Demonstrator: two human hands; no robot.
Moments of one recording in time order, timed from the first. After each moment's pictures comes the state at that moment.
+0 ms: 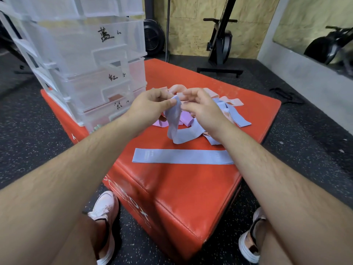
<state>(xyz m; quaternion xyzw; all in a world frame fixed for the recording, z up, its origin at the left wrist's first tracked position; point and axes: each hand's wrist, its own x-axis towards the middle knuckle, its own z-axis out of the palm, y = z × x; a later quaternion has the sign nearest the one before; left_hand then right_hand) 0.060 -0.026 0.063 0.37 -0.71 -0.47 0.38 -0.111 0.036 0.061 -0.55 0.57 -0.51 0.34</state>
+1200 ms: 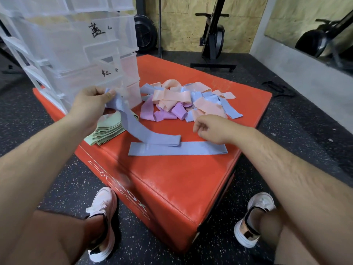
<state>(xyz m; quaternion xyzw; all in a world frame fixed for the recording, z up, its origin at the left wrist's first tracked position) 0.151 -0.060 0.049 0.49 -0.57 -0.44 0.49 -0.169 0.068 0.027 -0.69 0.70 -0.09 0.17</state>
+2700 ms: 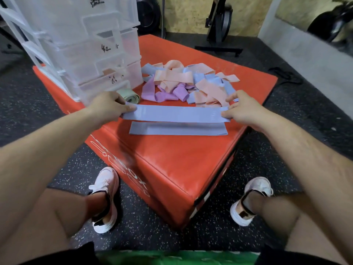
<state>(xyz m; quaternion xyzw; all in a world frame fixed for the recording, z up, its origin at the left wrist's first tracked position) 0.142 -0.032 0.007 0.58 -0.70 -0.32 0.25 -0.215 0.102 0.019 -0.48 0.79 -0.30 0.24</state>
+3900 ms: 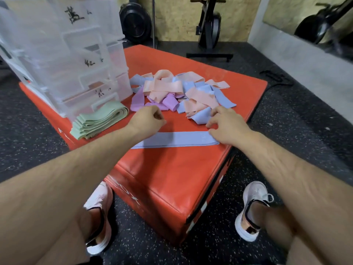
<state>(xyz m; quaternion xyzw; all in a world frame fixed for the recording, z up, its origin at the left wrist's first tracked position) 0.026 -0.010 -0.004 0.49 -0.81 -0.24 0.21 -0.216 0.096 -0.012 -0.64 0.76 -0.05 0.02</state>
